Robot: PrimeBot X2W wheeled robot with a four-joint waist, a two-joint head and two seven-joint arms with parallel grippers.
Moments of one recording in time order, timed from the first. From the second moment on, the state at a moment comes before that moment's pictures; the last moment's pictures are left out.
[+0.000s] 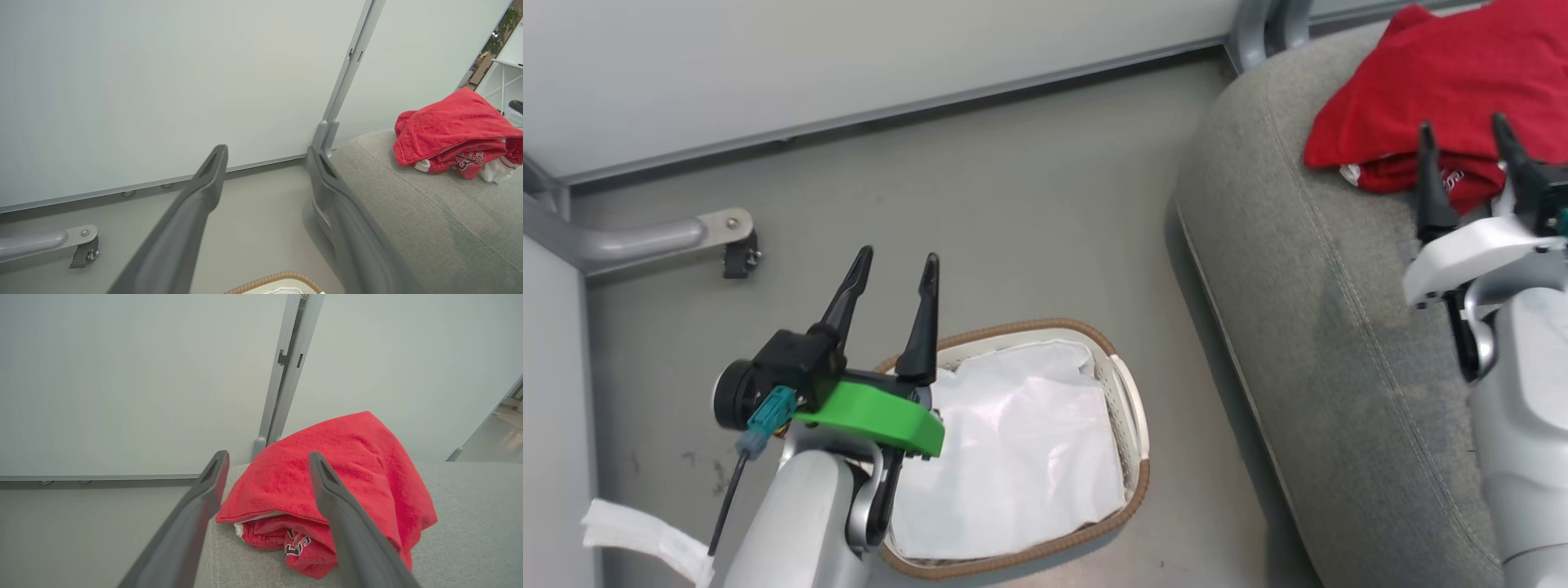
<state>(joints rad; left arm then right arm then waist) -0.34 0.06 -0.29 0.31 -0.31 -0.12 -0.26 -0.65 -0.18 -0.16 0.60 -0.02 0.13 -0.26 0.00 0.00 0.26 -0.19</state>
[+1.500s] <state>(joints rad) -0.04 0.05 -0.16 0.35 -0.37 -0.09 -0.26 -0.17 -0.05 -0.01 0.41 0.20 0.13 -0.26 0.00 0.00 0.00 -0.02</state>
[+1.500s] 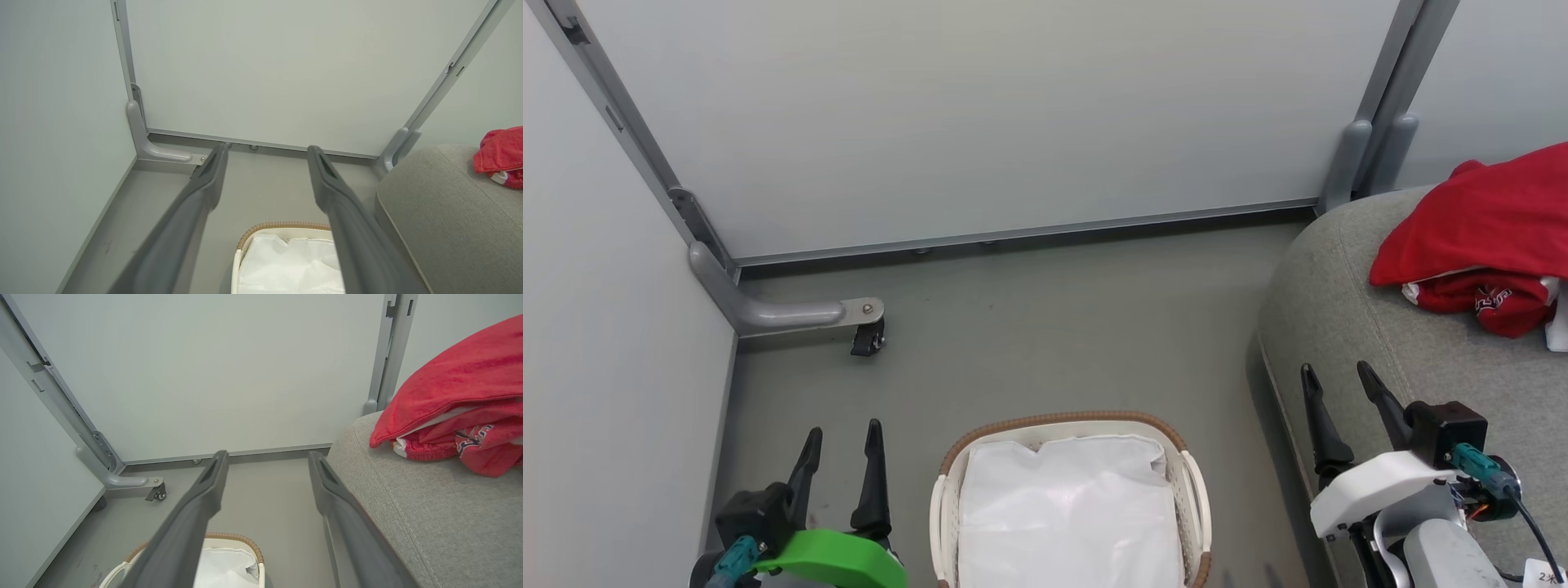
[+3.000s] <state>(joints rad) -0.03 0.05 -0.10 0.37 -0.63 -0.09 -0.18 -0.15 -0.04 -0.02 0.41 0.50 0.13 -0.18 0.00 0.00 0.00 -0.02</state>
